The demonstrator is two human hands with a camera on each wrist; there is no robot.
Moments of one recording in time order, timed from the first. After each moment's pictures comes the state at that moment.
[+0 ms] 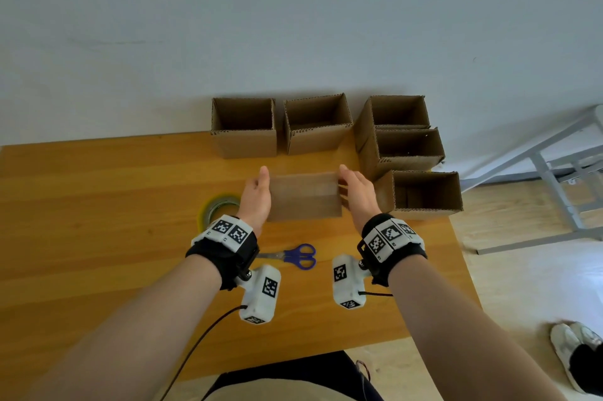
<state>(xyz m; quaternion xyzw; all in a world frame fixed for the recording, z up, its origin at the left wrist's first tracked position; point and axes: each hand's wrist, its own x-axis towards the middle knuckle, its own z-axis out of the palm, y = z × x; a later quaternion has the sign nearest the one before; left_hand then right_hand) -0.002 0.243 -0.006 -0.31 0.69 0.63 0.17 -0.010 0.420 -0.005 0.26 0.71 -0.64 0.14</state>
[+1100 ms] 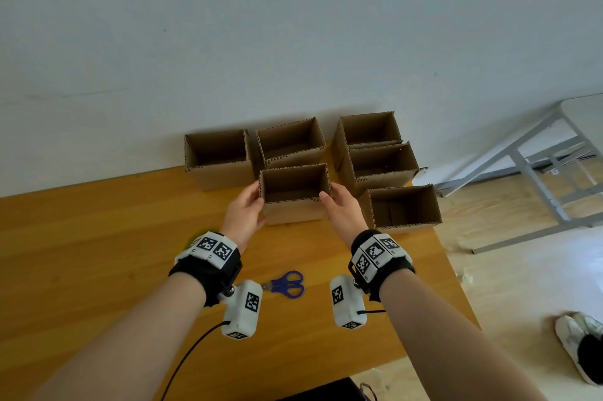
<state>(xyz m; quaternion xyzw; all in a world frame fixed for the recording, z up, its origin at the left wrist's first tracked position) -0.026 0.252 0.006 -0.19 0.70 0.66 0.19 -0.017 0.439 -0.003 0.20 0.79 -0.57 0.13</state>
